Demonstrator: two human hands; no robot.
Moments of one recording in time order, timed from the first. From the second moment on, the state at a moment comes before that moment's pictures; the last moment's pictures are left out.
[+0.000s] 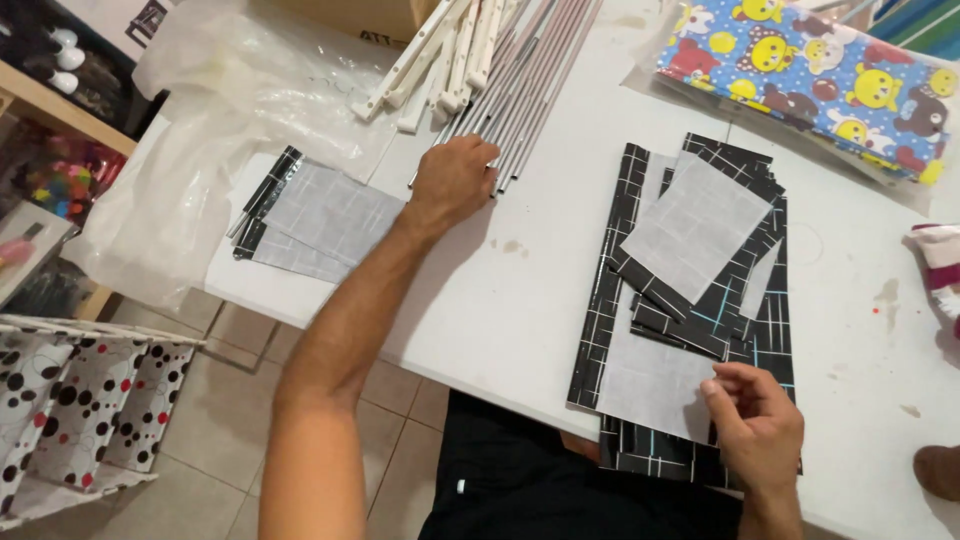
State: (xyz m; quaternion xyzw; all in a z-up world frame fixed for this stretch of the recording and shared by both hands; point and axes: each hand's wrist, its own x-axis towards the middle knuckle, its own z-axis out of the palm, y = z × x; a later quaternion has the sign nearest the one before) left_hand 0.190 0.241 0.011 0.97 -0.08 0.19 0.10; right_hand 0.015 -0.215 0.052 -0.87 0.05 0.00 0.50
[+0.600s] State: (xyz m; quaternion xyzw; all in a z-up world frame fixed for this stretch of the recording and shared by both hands) left_hand 0.238 0.180 0.063 0.96 0.21 -0.16 0.04; right_hand 0.014 -0.250 0.009 -0.89 -0.03 -0.02 0.46
